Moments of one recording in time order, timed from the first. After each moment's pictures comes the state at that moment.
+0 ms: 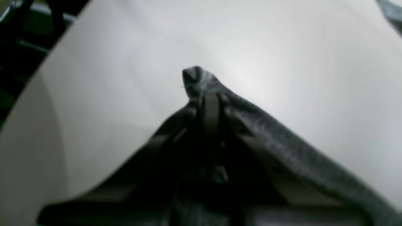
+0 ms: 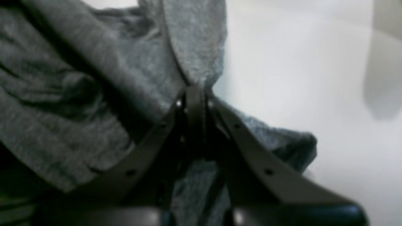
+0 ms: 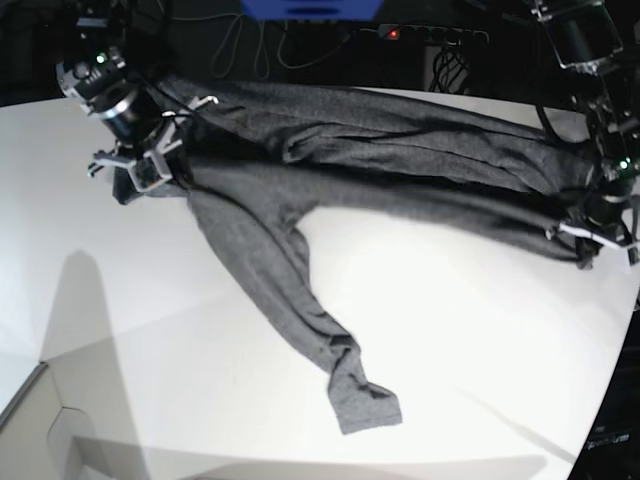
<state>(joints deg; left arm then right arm) 3.9 -19.3 -26.0 81.5 -23.1 -11.8 28.3 -27.4 2.5 17.9 113.3 -1.3 40.1 -24.0</state>
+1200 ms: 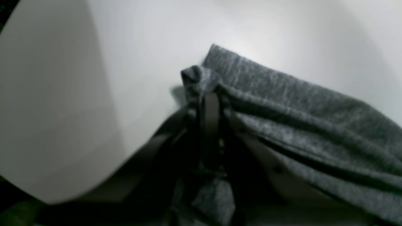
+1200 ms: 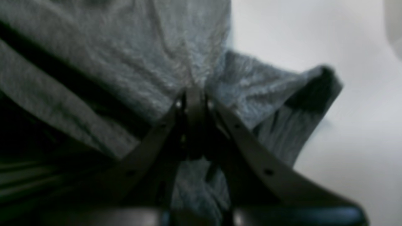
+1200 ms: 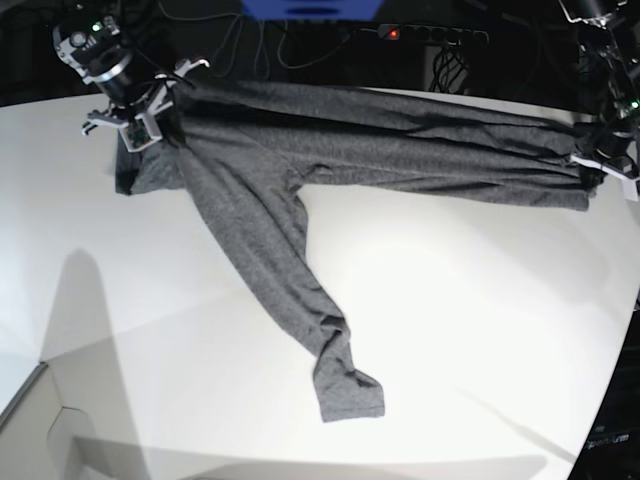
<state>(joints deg) 13.8 -20.3 -33.9 74.7 -27.0 -19.5 27.9 -35.1 2.8 19.8 111.5 -1.2 40.1 -22.4</state>
